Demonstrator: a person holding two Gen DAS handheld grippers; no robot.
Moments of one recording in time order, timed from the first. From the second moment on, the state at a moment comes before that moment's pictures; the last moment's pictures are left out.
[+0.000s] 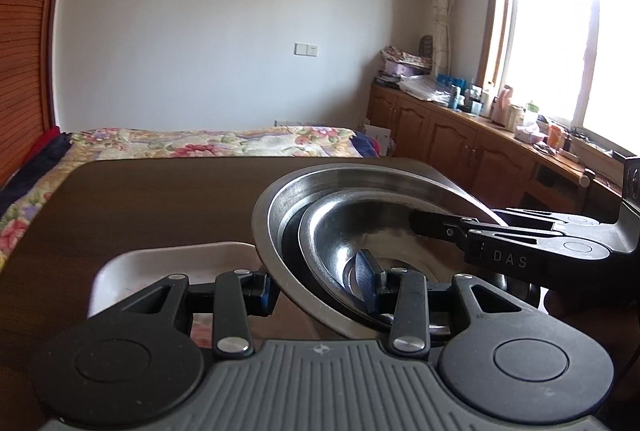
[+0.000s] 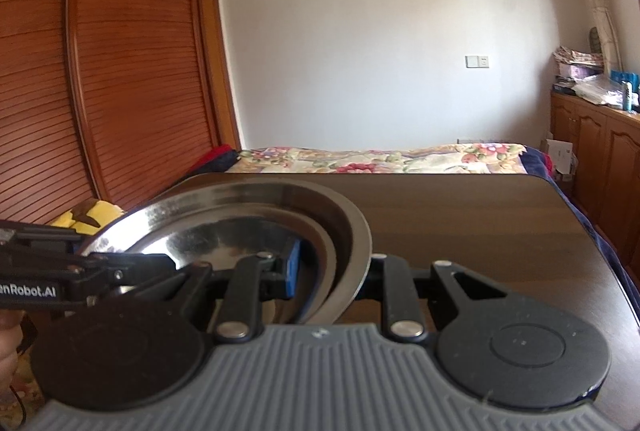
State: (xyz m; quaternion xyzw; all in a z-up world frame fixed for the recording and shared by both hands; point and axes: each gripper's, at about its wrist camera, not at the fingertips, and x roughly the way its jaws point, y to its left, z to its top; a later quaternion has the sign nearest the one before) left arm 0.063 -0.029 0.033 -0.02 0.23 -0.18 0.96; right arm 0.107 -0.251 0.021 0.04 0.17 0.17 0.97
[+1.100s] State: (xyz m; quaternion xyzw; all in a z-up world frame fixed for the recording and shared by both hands) left arm 0.064 0.056 0.021 -0.05 0.25 -0.11 0.96; right arm 0.124 -0.151 0.023 -0.01 0.20 0.23 0.95
